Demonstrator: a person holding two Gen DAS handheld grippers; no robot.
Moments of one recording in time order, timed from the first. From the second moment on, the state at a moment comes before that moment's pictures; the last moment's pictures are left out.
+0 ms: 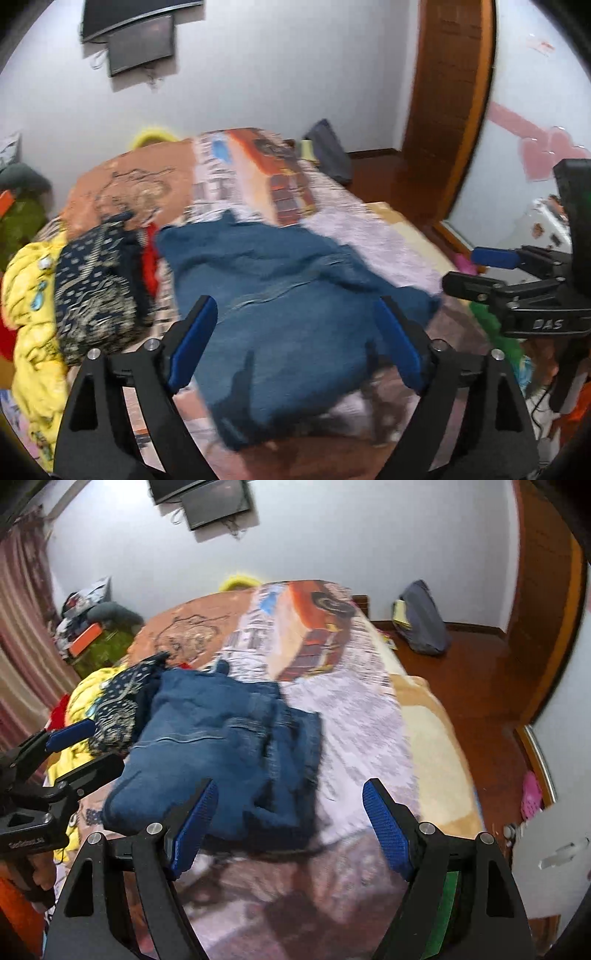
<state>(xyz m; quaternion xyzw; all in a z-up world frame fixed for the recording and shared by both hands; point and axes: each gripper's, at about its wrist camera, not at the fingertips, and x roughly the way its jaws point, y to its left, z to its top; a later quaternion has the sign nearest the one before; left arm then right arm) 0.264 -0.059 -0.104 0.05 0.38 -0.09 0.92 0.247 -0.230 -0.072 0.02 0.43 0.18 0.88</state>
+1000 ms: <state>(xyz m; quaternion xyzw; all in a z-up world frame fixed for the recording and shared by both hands) 0.288 0.052 -0.149 -0.03 0.44 -0.03 0.90 0.278 -0.208 -0.106 -0.02 0.48 0.22 0.85</state>
